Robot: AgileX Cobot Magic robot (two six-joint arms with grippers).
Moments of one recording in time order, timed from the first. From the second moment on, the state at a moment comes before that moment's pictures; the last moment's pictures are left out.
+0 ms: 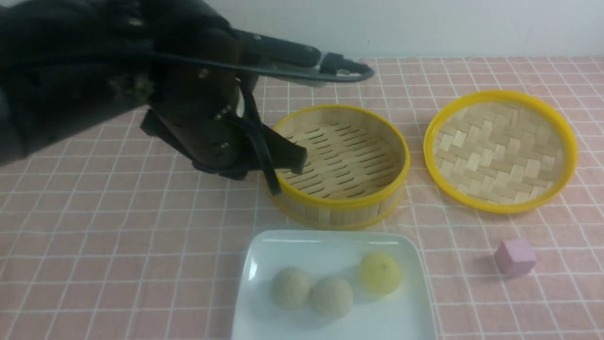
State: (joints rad) right arm 0.13 -0.01 0.01 -0.07 0.43 0.17; left arm -0.74 1.48 -1.38 0.33 1.03 -0.50
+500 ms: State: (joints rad) right arm 0.10 -0.01 0.01 -0.07 0.41 0.17; left arm -0.74 0.90 -1.14 0.38 1.15 -0.54
